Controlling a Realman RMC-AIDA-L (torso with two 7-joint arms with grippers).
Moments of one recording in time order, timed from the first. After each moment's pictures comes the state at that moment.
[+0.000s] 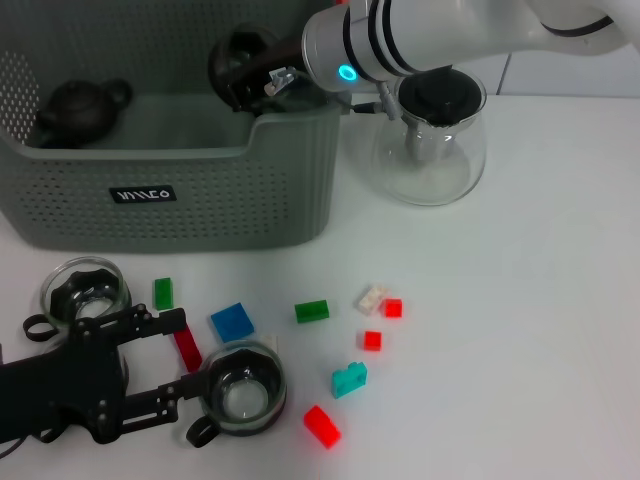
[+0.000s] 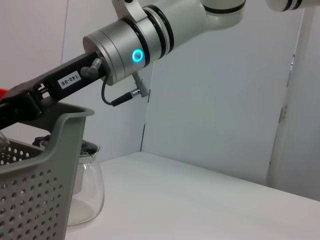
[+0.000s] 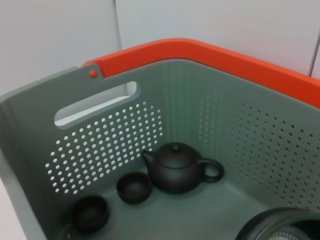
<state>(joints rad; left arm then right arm) -0.30 -2.11 0.29 0.64 2.20 1.91 -1.00 1.33 2.10 -1.58 -0.30 -1.70 -0.58 2.10</state>
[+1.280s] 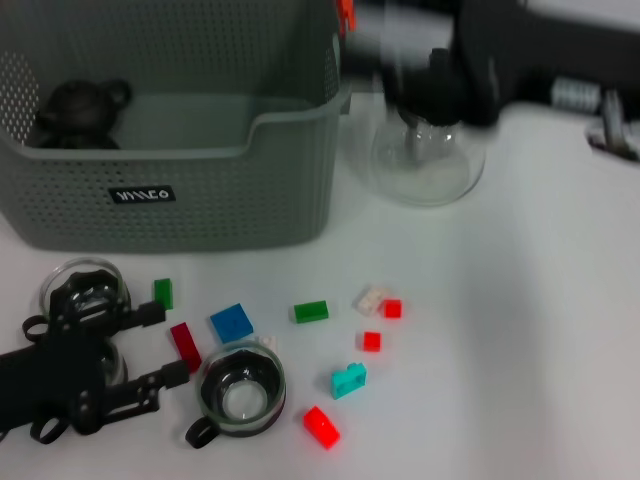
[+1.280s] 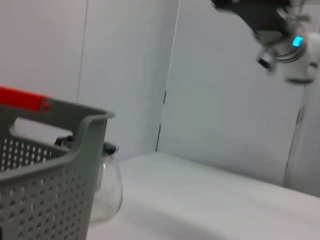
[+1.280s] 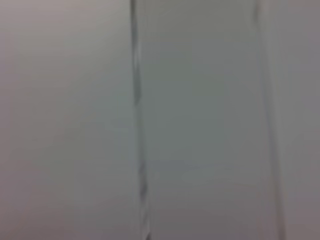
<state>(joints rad) -0.29 -2.11 0.26 0.66 2.20 1.91 -1.02 0.53 2.05 -1.18 -1.05 -1.32 -1.55 1.53</state>
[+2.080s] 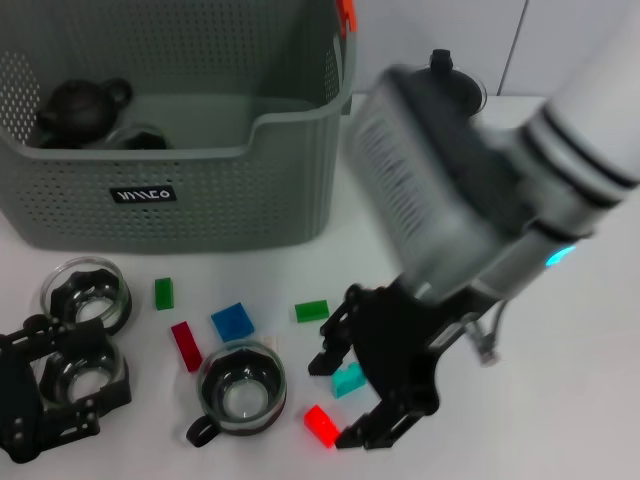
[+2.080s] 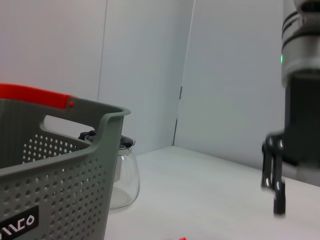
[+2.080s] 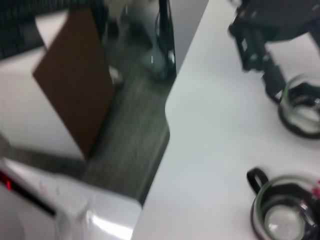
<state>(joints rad) -0.22 -2.09 0.18 0.77 2.23 2.01 -1.02 0.85 2.11 -1.57 -1.32 -2.17 -1.78 1.98</state>
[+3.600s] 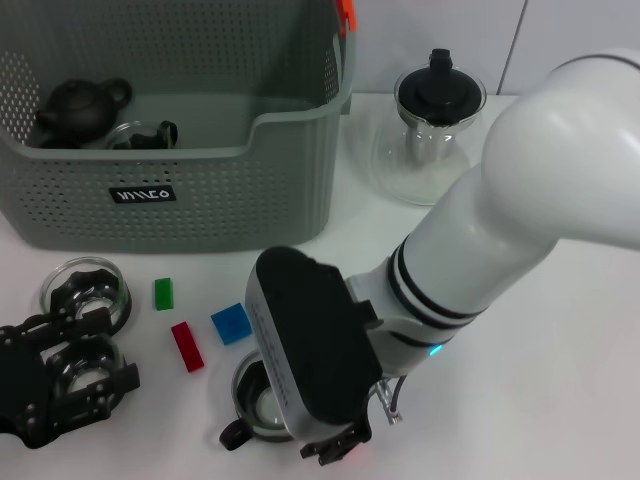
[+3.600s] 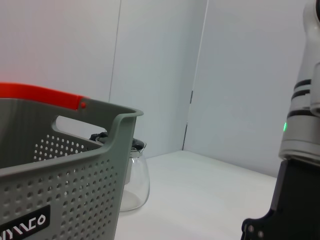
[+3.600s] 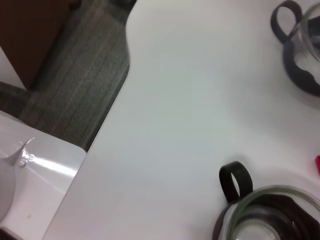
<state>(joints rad) -0.24 -2.10 0.17 0.72 2.22 1.97 -1.02 0.86 2.11 -2.06 -1.18 -2.26 -1.28 2.04</state>
